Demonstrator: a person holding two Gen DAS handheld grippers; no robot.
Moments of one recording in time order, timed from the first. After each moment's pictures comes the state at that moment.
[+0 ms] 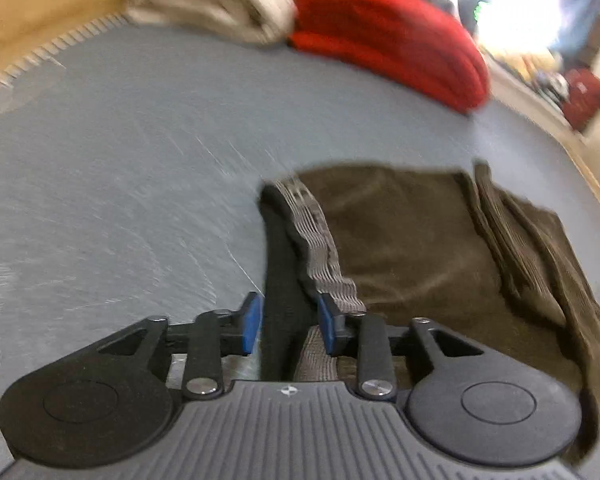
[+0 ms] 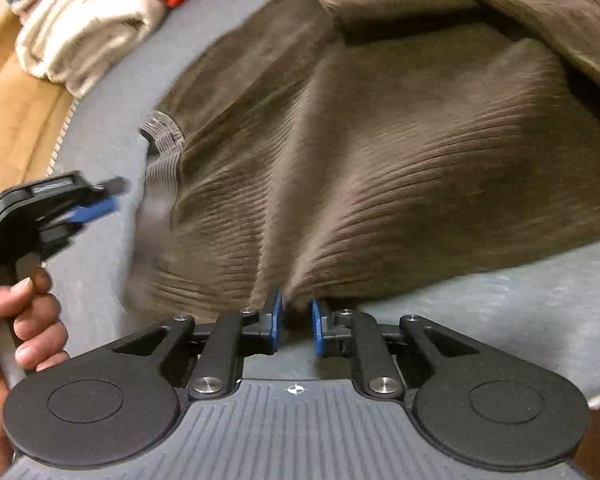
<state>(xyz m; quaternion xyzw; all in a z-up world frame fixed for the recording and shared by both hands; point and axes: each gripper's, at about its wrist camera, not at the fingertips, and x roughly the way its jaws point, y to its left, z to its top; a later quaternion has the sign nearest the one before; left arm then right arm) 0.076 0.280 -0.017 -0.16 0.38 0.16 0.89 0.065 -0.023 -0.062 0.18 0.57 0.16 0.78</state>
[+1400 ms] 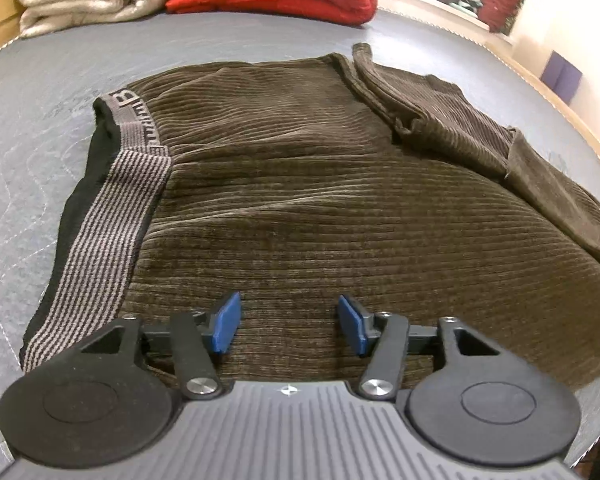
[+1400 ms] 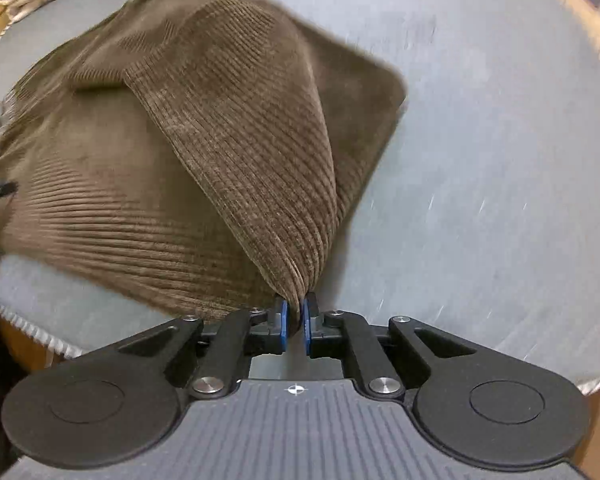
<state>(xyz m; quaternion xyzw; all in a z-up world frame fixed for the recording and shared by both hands) 0.074 0.144 -0.082 -0.07 0.44 0.03 0.90 0.109 -0.362 -0.023 -0.04 0.60 0.13 0.79</state>
